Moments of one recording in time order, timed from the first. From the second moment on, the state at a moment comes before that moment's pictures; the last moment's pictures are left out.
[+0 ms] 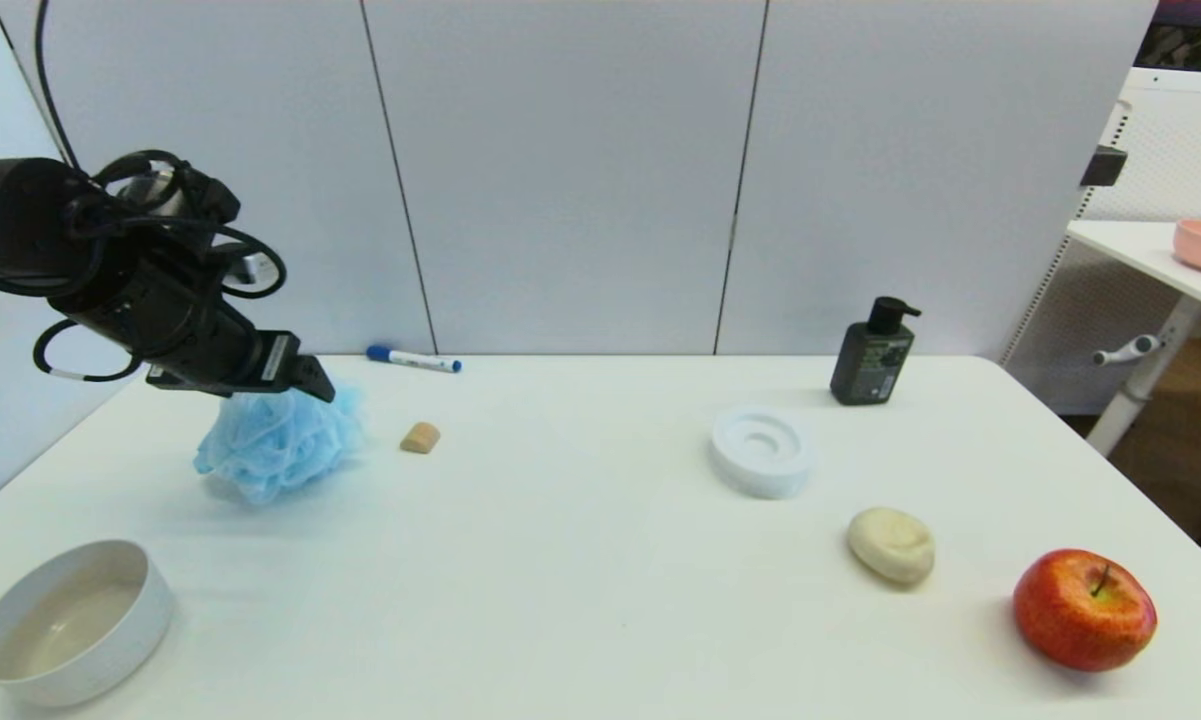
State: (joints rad) left arm -0.02 1.91 -1.63 0.70 0.00 0.06; right arm 0.00 0.00 0.00 0.00 -0.05 0.13
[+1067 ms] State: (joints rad) left arm 0.00 2.11 -1.59 0.58 -0.07 0.05; right arm 0.00 0.00 0.00 0.00 -0.05 0.13
